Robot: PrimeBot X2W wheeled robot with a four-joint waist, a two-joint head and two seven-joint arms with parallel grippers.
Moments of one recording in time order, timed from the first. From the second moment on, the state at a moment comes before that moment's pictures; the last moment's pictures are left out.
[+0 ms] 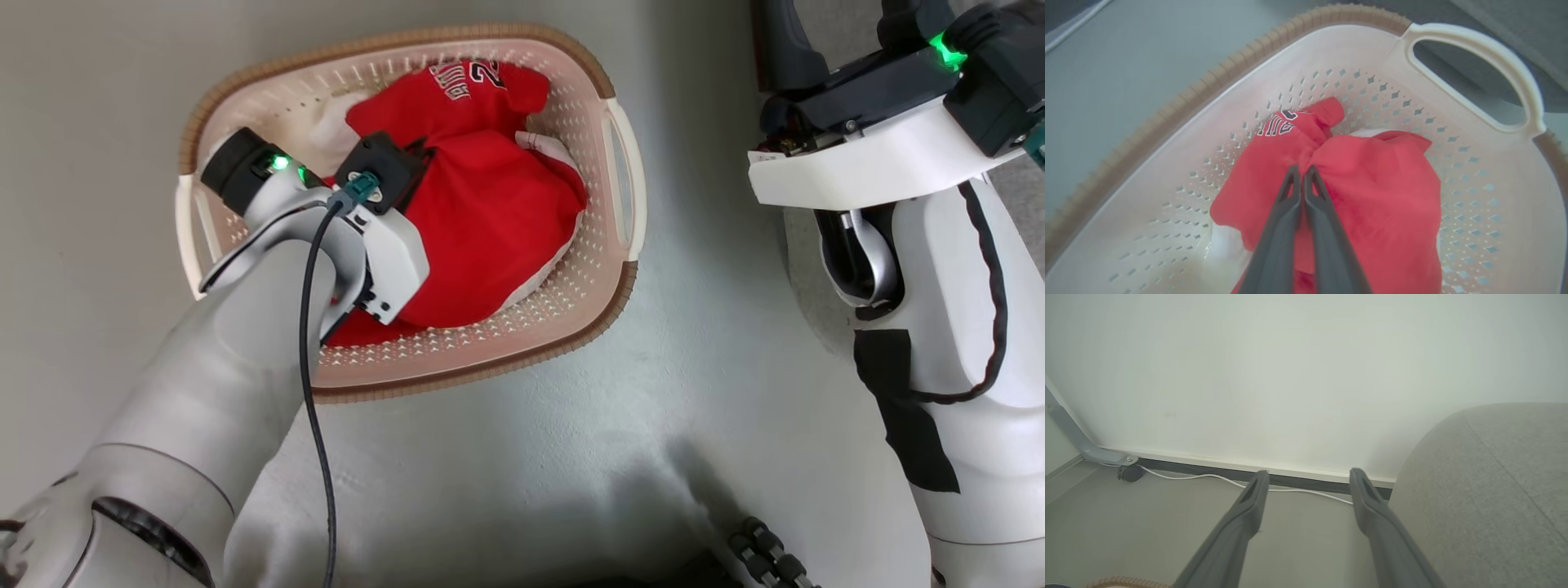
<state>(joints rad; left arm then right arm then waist) -1.07 0.11 -0.94 1.10 -0.38 -0.13 -0.26 -0.85 -0.06 0.25 0.22 0.19 0.13 -0.26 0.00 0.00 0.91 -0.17</state>
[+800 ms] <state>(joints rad) -0.72 0.08 -0.62 0.77 -0.35 -0.13 -0.26 -0.69 -0.07 0.24 0.38 0.18 0.13 -0.26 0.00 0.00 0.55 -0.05</state>
